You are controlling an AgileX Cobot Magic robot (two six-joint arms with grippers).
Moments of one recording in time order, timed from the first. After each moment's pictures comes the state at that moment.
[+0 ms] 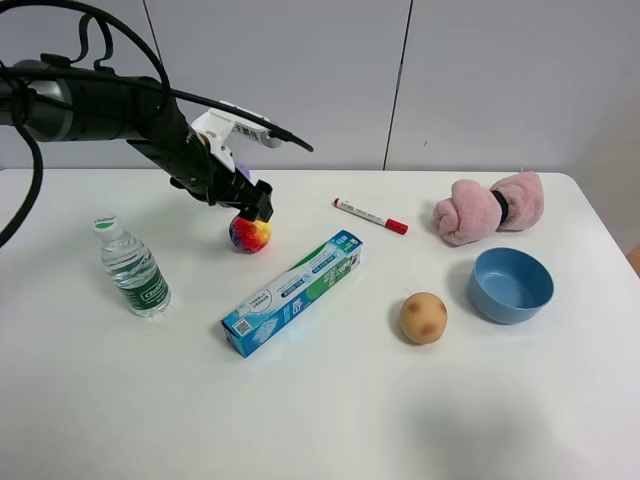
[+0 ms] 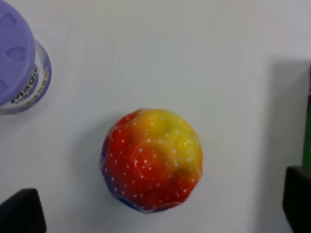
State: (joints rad) left arm -0.39 1.95 -1.34 -0.17 0.44 0.30; right arm -0.02 0.00 -0.51 -0.01 1.07 -0.06
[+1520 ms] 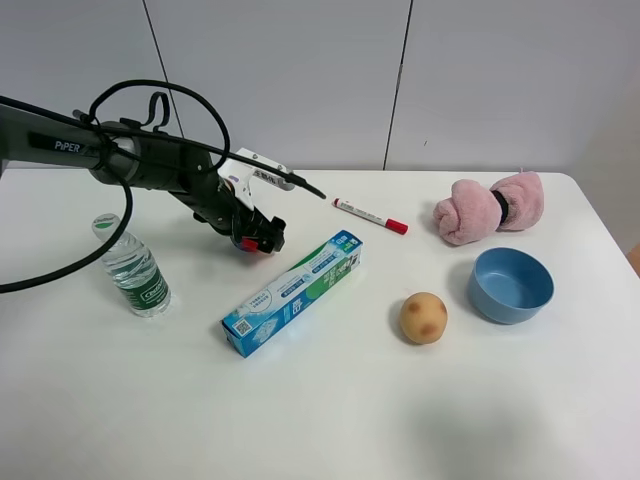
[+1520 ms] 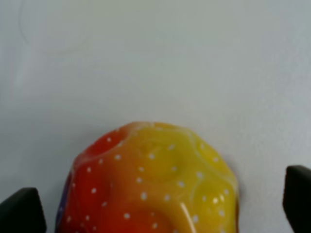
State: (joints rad) left arm -0.41 2.16 -1.34 -0.18 0.25 0.29; right arm -0.02 0.00 -0.51 -0.01 1.07 -0.06
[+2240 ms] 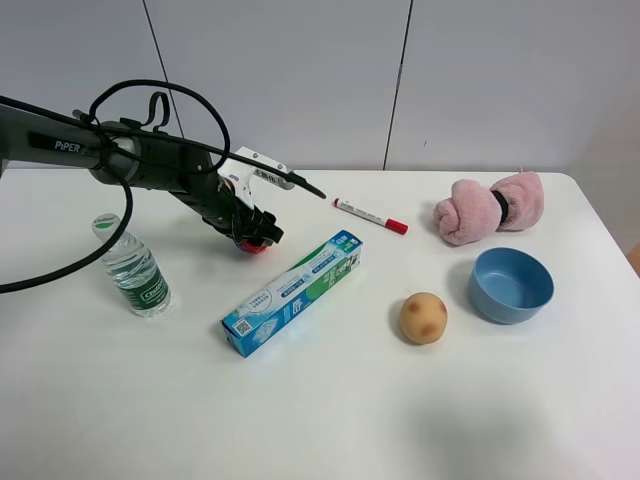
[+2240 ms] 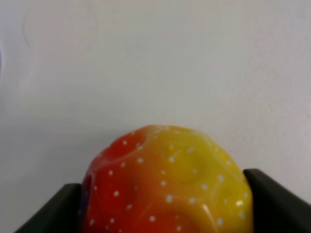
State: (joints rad) left arm -0.41 2.16 -1.34 -0.18 0.24 0.30; right arm -0.02 0.00 -0.51 -0.01 1.07 -0.06
